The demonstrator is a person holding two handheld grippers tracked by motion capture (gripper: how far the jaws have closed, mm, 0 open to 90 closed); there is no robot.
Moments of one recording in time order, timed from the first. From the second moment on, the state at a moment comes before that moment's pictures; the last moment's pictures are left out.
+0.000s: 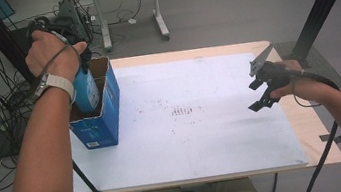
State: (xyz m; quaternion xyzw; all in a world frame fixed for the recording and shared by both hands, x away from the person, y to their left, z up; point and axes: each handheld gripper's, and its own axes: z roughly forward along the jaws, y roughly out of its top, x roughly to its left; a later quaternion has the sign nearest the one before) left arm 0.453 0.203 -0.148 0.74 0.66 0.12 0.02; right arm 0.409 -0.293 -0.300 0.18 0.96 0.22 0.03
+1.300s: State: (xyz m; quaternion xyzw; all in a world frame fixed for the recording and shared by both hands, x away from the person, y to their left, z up) left arm 0.456 0.211 -0.225 0.75 0.65 0.11 0.01; right arm 0.409 -0.296 -0.311 0.18 0.96 0.22 0.02
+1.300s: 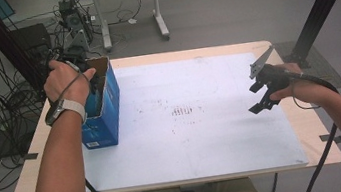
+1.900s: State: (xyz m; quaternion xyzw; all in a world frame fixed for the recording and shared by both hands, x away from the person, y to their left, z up) left arm 0.456 0.214 -0.261 0.75 0.65 0.10 0.00; right arm 0.408 -0.298 -0.317 0.19 0.96 0.22 0.01
